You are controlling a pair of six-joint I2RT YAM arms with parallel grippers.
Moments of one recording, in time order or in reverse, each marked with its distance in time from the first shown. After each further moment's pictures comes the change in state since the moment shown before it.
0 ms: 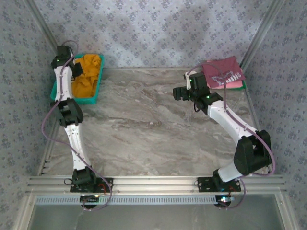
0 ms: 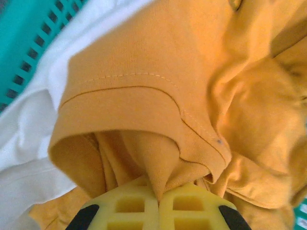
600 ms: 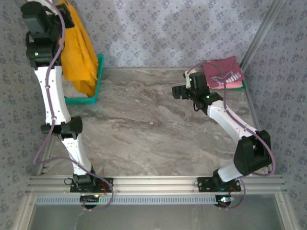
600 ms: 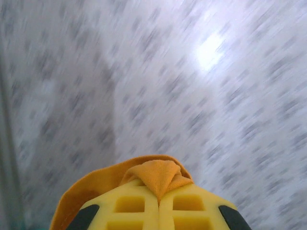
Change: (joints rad) left arm -0.171 -0.537 0.163 0.348 0.124 -0.071; right arm 0.005 0.000 0.007 0.031 0.003 0.000
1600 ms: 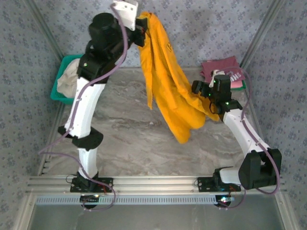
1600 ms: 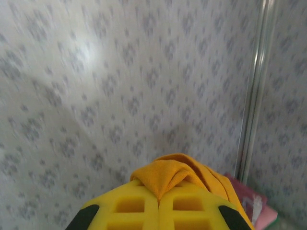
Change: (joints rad) left arm -0.679 -0.026 -0.052 -0.056 -0.173 0.253; right arm -0.237 -0.192 -0.153 0.089 -0.069 0.188
